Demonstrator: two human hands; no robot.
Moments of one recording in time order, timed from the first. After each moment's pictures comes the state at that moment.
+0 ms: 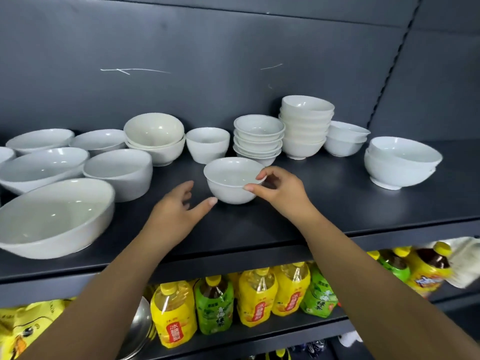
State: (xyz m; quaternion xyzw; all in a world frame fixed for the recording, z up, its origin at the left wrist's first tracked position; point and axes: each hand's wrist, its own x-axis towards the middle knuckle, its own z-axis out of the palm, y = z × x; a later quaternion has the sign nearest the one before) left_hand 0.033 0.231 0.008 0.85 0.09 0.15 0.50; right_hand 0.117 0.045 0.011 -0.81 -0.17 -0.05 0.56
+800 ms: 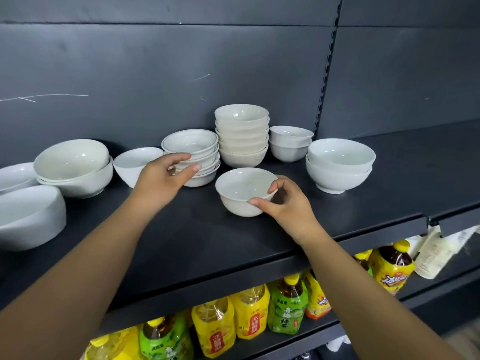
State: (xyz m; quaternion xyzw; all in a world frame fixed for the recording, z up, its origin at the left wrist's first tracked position) left_hand 0.135 0.142 0.058 0.85 0.01 0.23 0.47; right_hand 0.150 -0.076 -0.004 -0.75 -0.12 -0.12 0.65
